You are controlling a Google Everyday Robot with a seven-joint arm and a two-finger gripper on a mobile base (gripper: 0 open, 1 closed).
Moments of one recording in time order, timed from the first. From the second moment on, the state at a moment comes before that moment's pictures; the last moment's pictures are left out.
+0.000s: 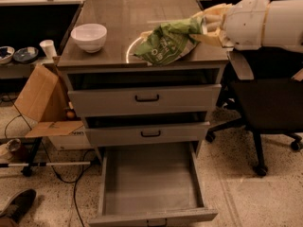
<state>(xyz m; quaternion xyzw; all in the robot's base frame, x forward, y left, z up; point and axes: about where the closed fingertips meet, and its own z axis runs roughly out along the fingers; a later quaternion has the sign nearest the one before) 0.596 -0.114 1.009 -0.58 0.53 0.10 0.61</state>
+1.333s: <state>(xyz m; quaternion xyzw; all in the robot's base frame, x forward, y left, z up) 0.632 -0.012 0.730 -0.61 0.62 0.25 0.43</state>
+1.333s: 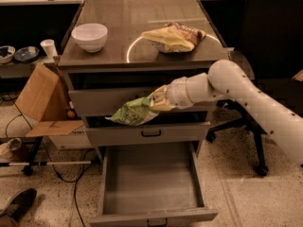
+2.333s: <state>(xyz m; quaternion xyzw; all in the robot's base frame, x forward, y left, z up) 0.629 0.030 0.605 -0.60 0.68 0.27 0.32</state>
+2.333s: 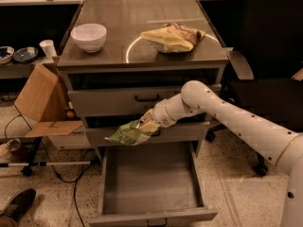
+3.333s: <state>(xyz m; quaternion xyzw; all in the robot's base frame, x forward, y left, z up) 0.607 0.013 0.522 -0.57 0.71 0.30 0.28</state>
